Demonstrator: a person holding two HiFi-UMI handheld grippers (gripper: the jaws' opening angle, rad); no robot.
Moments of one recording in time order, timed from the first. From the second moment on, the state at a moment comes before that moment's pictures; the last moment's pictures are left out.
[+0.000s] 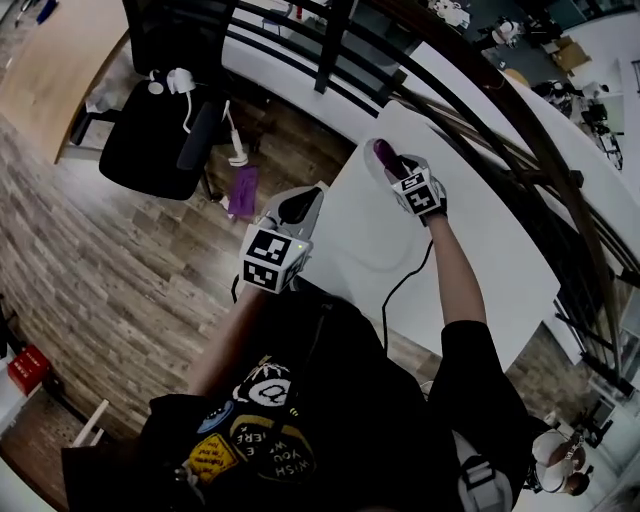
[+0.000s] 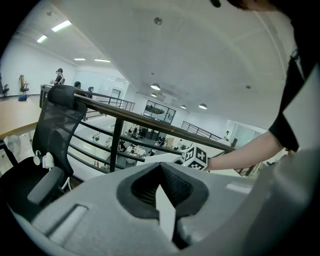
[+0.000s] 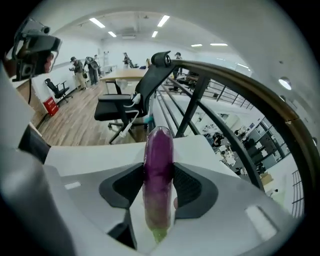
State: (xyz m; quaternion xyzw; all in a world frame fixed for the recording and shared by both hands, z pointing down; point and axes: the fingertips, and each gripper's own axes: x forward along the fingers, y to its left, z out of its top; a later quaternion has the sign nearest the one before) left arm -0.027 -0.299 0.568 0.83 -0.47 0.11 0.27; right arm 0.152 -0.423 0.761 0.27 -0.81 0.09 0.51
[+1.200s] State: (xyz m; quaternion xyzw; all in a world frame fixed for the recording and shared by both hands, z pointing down) left arm -0.015 -0.295 0.548 0.86 -0.42 0.10 0.26; right arm 0.173 -0.351 0.614 0.48 -0.84 0.09 0.24
